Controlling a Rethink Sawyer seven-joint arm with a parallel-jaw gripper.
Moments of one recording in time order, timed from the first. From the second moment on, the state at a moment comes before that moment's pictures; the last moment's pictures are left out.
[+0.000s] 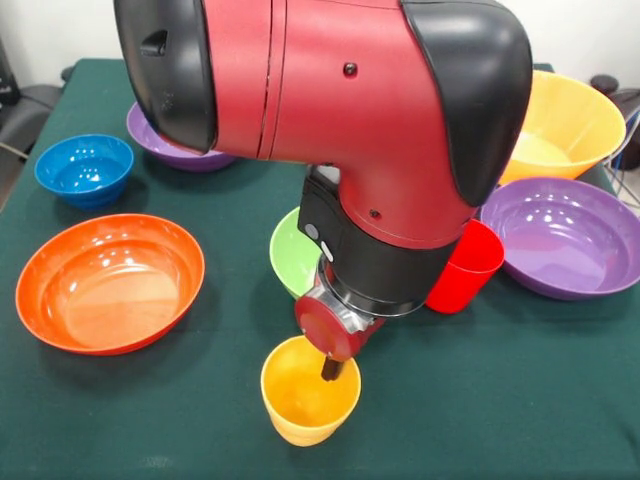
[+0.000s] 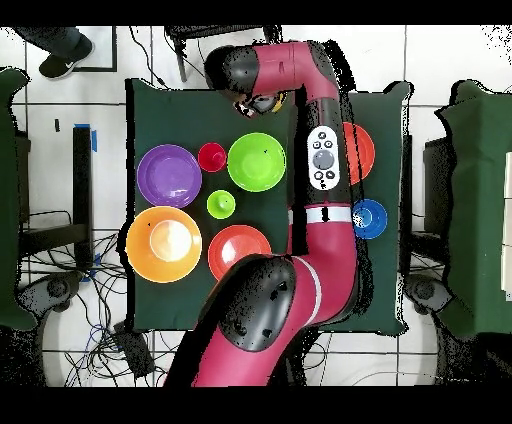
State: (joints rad) arm -0.38 -0.14 0.83 0.54 -1.00 1.37 1.00
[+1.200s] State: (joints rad) arm -0.34 -0.13 0.78 0.56 -0.93 1.31 1.00
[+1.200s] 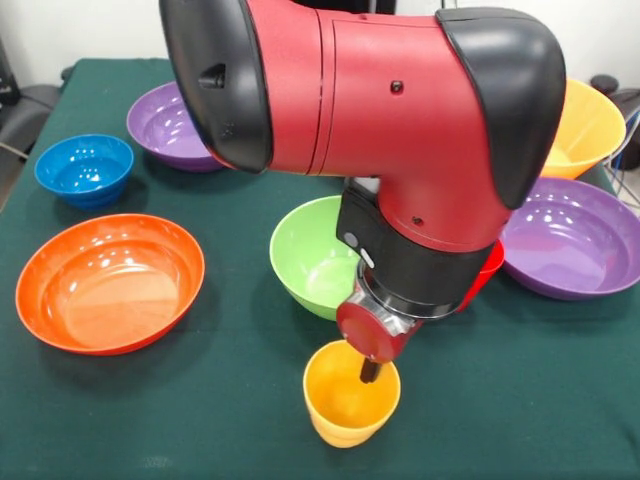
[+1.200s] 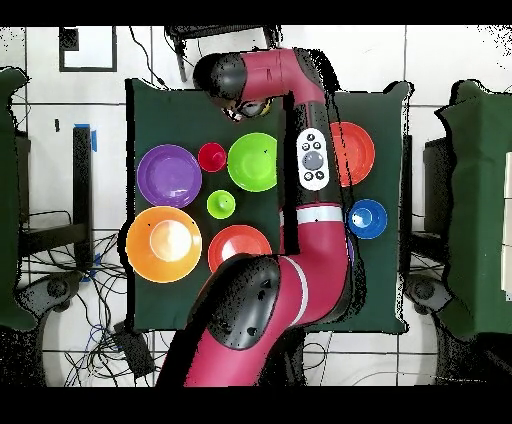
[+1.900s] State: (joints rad) arm -0.33 -0.13 0.73 0.55 -0.93 1.31 1.00
